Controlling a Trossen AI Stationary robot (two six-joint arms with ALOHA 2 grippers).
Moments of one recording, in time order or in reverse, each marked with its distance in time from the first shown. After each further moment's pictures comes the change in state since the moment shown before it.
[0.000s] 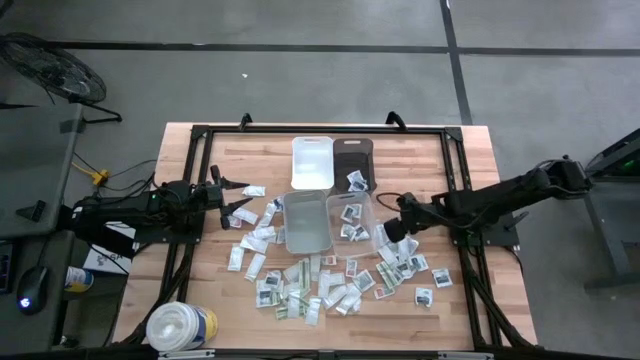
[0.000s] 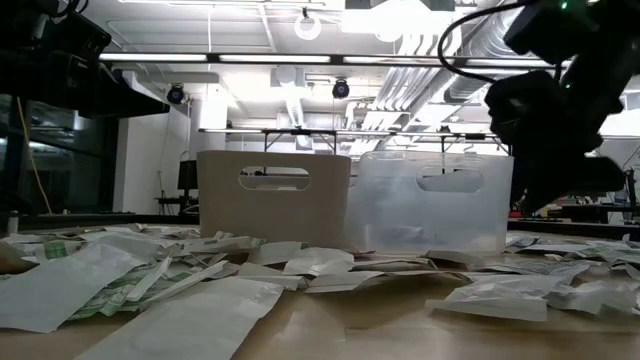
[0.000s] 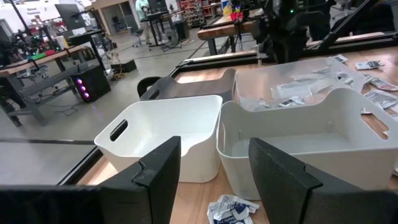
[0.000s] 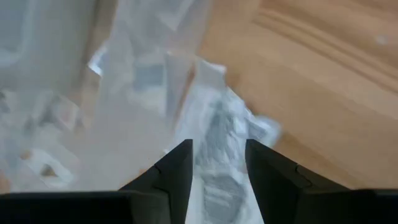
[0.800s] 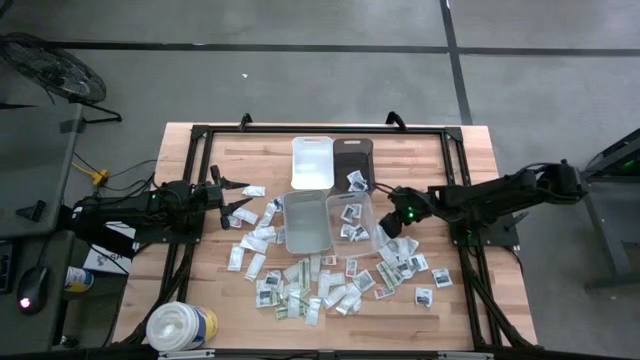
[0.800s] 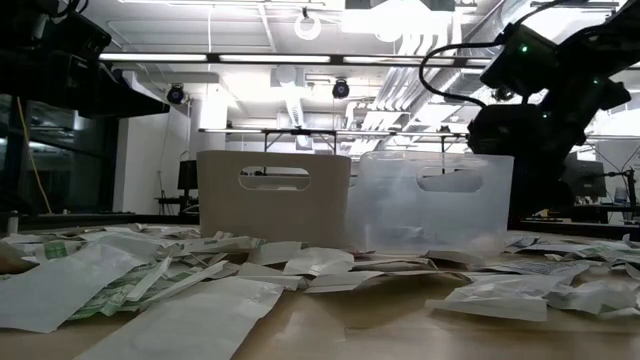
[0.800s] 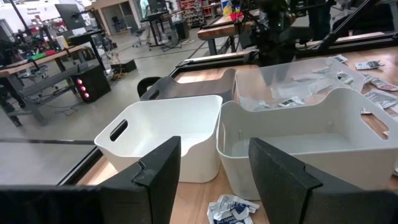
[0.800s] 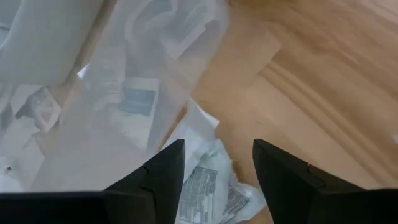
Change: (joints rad) left arm 0.000 0.000 0.000 0.000 0.000 0.000; right arm -0.196 0.108 -0.061 0.219 -0.134 -0.383
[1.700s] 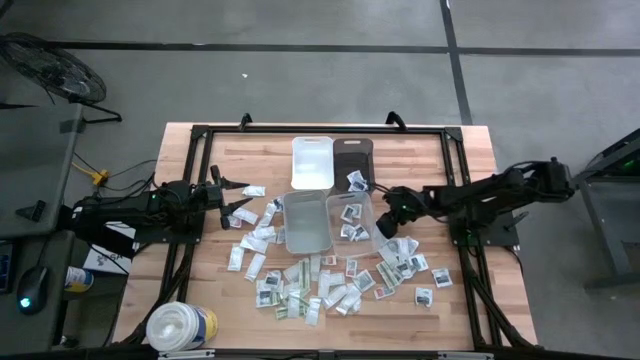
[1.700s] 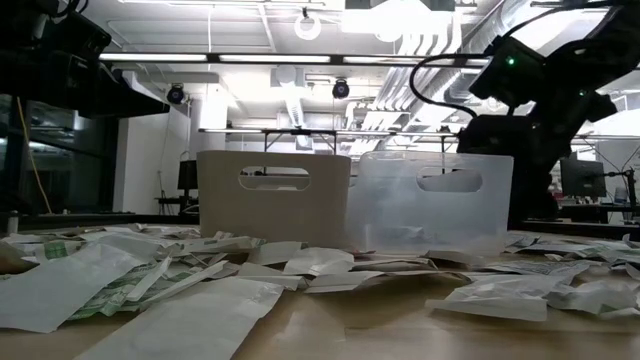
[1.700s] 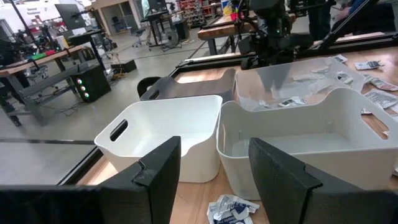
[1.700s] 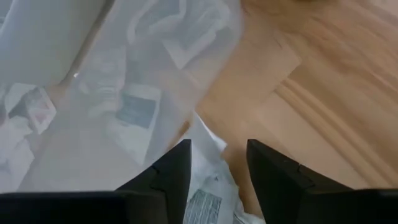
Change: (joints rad) left arm 0.000 0.000 0.000 0.000 0.000 0.000; right arm -0.027 0.118 0.001 0.136 -0.035 -0.068
